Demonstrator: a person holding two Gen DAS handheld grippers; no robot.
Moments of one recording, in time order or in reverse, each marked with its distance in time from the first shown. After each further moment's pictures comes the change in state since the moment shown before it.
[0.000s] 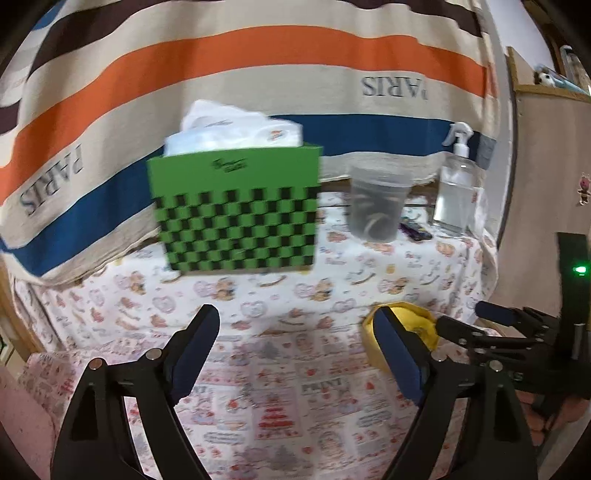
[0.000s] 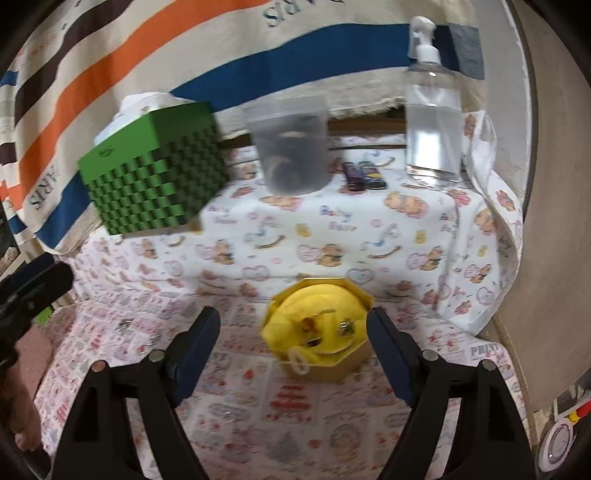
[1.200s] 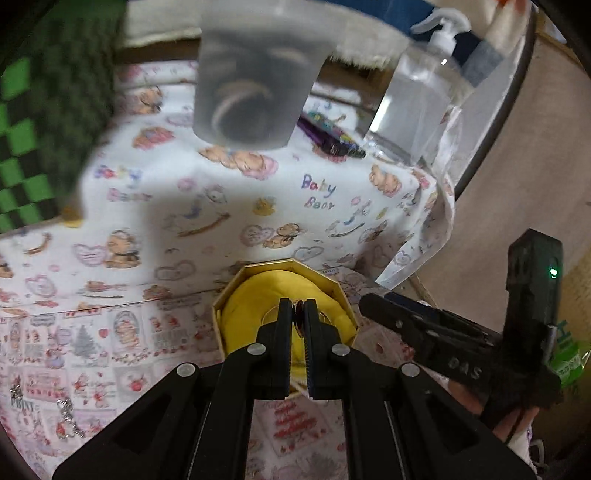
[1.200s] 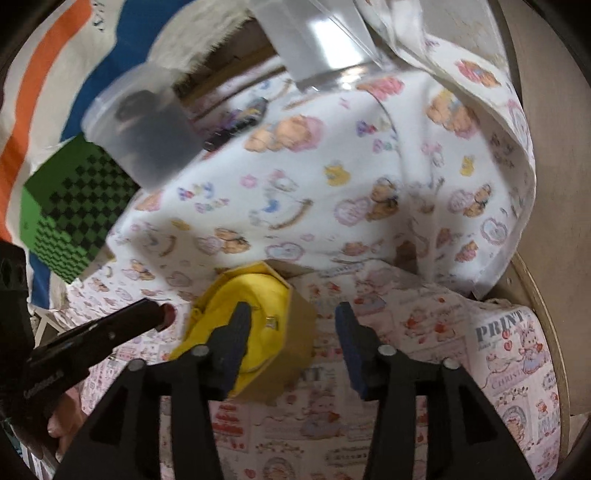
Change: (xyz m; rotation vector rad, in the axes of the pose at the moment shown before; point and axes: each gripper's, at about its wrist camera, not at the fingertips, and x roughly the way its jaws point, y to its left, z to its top) left arm 0.168 -0.110 0.009 -0.033 0.428 -0.390; right arm 0.078 -0.123 -0.001 0.319 0.183 0.087
